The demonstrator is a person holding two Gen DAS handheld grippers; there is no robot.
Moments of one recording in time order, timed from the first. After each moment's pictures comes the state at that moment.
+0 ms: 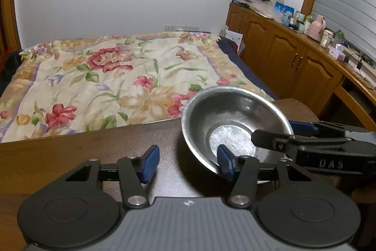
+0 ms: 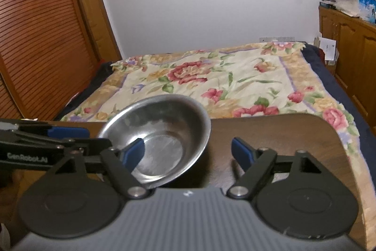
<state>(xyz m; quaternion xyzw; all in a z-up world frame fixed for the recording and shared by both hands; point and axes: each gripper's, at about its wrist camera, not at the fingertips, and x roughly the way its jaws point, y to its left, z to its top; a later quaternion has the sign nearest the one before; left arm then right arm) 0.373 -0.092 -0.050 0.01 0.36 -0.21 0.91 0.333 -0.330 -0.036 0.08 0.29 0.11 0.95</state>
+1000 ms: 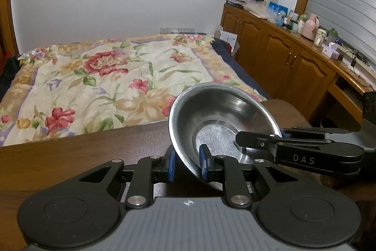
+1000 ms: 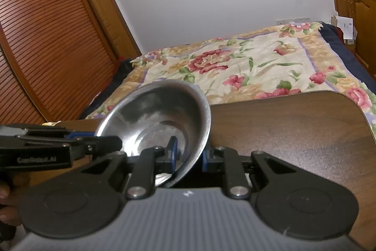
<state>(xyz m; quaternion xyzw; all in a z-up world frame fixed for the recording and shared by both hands) 0.353 -0.094 -0.029 0.02 0.35 -0.22 0.91 0.337 -0.338 -0.044 0.13 0.31 0.16 0.93</state>
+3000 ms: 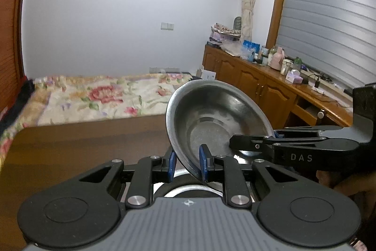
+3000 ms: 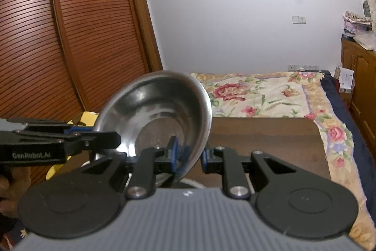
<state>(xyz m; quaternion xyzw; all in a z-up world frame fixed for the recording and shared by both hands) 0.115 -0.045 0.048 -0.02 0.26 -0.25 0.93 0.153 -0.309 0.056 0.06 0.24 0.19 0.95</state>
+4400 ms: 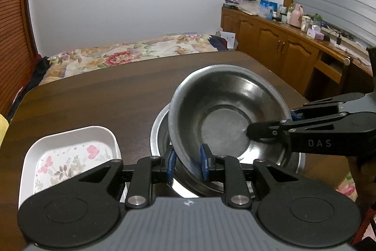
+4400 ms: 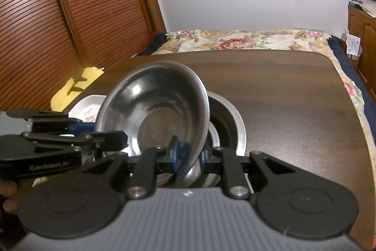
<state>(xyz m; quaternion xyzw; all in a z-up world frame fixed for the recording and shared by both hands) 0.102 -0.052 -0.034 0.06 0.32 -0.19 0.93 0.131 -0.292 -0.013 0.04 0.32 0.20 0.92</state>
